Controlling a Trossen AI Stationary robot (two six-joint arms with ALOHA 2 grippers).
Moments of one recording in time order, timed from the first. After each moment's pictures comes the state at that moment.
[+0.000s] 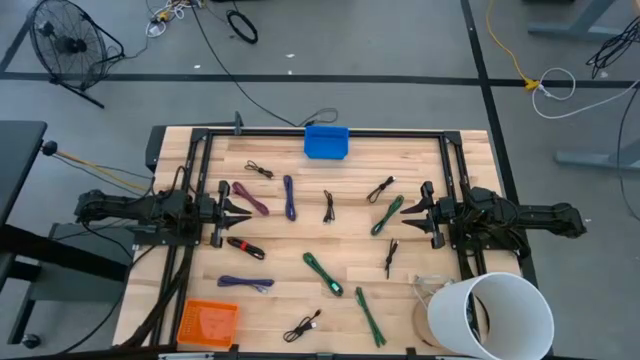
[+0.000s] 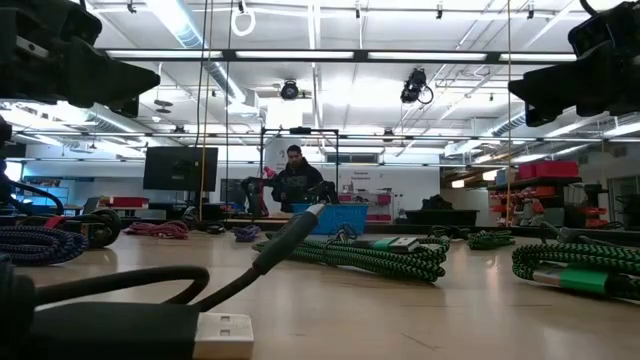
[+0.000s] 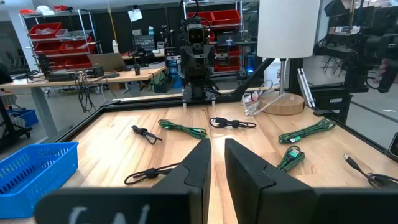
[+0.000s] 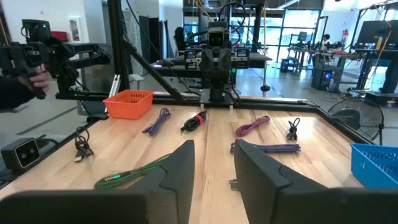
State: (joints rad) left arm -0.10 0.03 0.01 0.05 -0.10 0.06; right arm -0.03 0.05 0.02 0.04 -0.14 -0.04
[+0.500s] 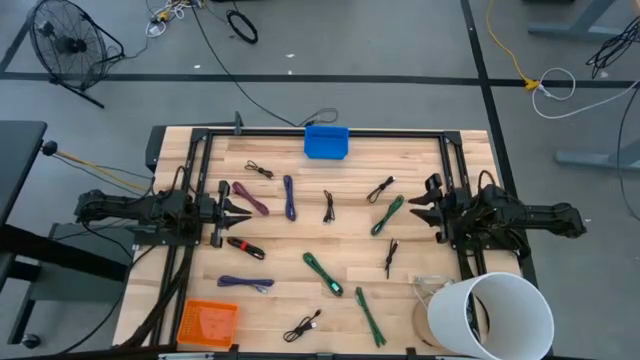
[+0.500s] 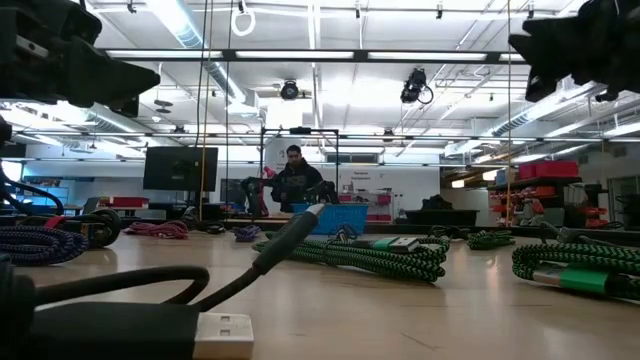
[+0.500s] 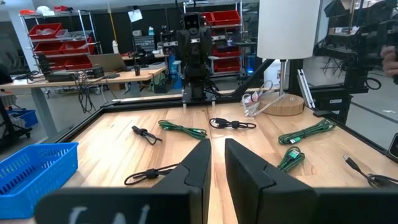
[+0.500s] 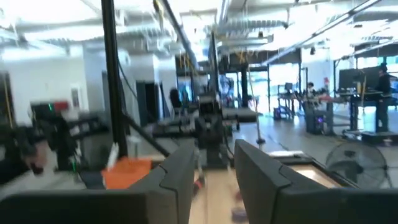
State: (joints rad) left arm -0.10 0.03 0.01 0.05 -0.10 0.06; right arm -0.03 0.05 0.02 0.32 -0.09 0.07
